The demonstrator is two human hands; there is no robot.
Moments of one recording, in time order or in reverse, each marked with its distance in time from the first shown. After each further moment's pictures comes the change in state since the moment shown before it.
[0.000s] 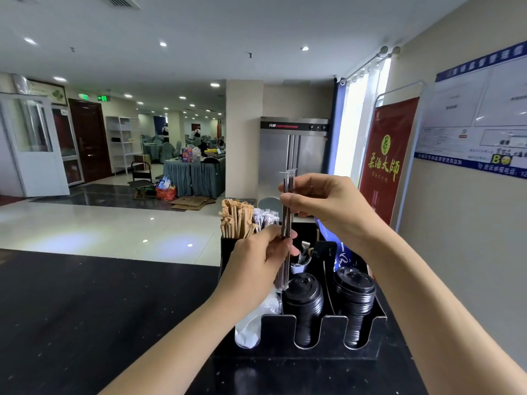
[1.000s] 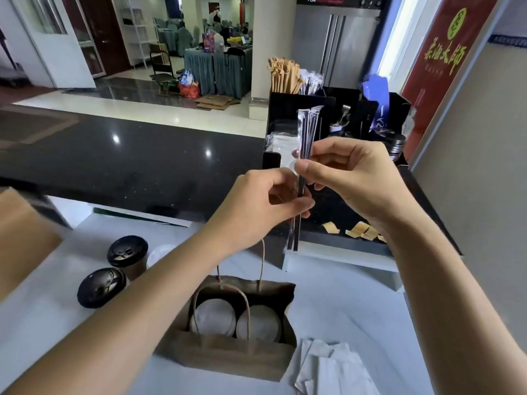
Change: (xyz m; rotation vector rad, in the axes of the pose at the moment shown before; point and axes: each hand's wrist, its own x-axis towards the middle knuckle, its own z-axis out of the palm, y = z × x) left_hand -0.216 0.049 -0.059 -0.150 -0.203 -0.219; right_hand -0.213 -0.004 0.101 0.024 -0.108 0.099
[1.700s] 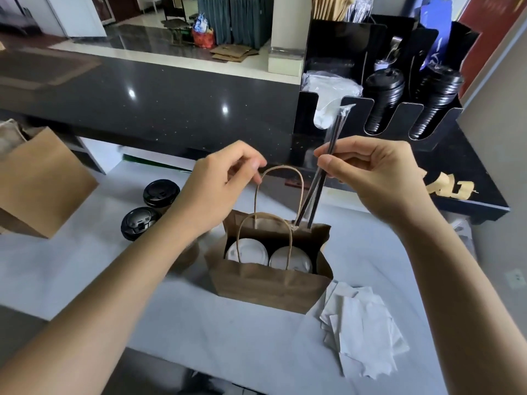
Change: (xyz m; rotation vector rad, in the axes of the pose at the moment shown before) left_hand -0.098 -0.051 -0.055 0.290 0.161 -0.096; right_hand -0.063 0.029 0.059 -0.087 0.045 0.055
